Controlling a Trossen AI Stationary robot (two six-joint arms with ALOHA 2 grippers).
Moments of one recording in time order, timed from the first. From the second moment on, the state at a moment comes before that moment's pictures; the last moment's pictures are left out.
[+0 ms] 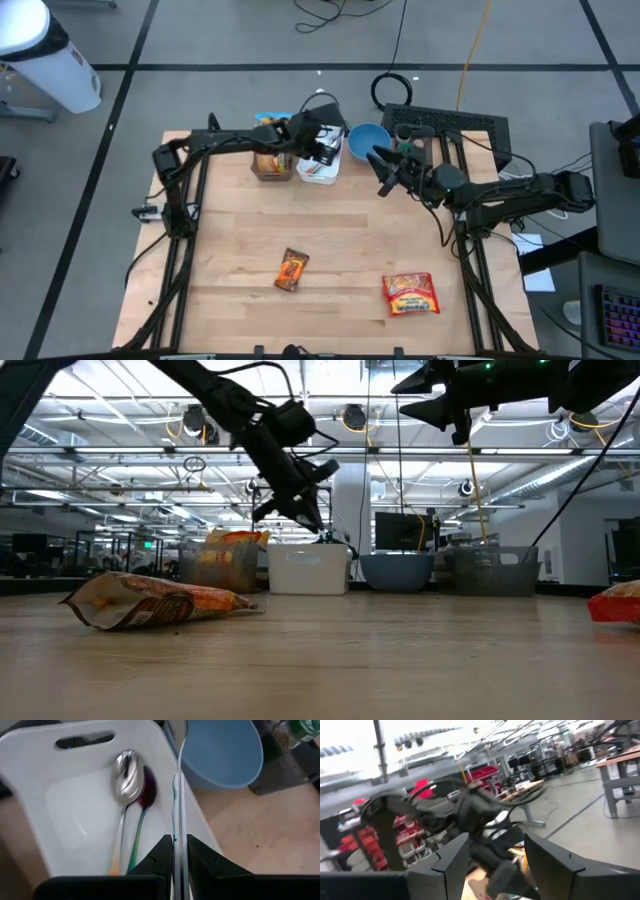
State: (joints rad) left arm 0.48 1.88 1.39 -0.33 0.02 -0.57; right arm -0.10 1.07 0.52 0.78 0.50 0.30
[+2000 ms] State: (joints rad) left arm 0.51 2.07 1.55 -0.58 0.08 -0.41; right arm -0.14 0.89 0.52 0.44 0.52 0.29
